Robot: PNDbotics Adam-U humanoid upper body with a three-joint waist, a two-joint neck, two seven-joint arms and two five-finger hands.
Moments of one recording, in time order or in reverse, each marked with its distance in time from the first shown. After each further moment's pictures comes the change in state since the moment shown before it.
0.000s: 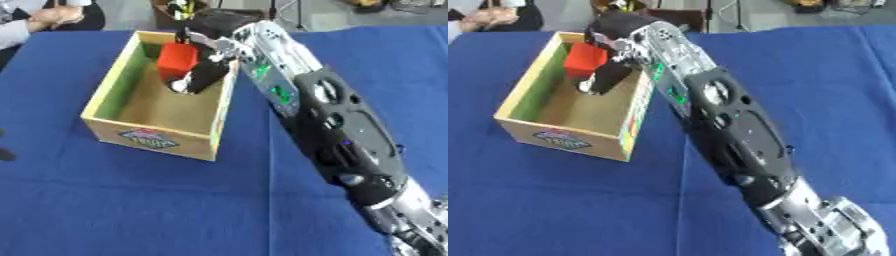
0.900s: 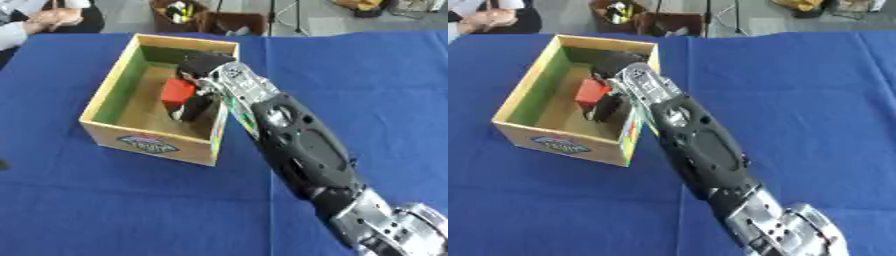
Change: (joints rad) left arm -0.002 0.000 -0.006 0.000 0.007 0.002 -0.011; right arm -0.038 0.085 -0.066 0.264 0.233 -0.025 -0.068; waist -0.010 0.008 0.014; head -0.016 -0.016
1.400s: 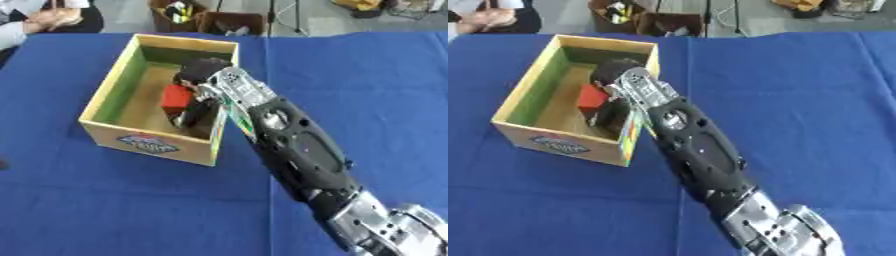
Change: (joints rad) left arm -0.002 0.000 0.000 0.000 0.001 0.000 -0.001; right arm 0.000 0.007 -0.007 0.008 0.020 -0.014 0.031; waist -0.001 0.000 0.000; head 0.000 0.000
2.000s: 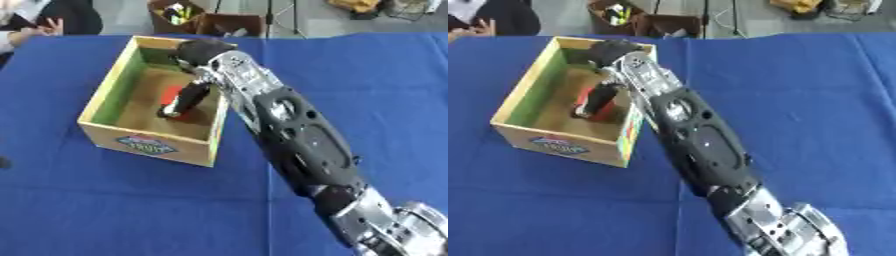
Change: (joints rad) left arm 0.000 0.000 0.000 0.000 0.003 0.001 -0.001; right arm -0.011 -0.038 -0.002 -0.176 -0.129 0.046 -0.022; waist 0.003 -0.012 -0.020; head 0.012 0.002
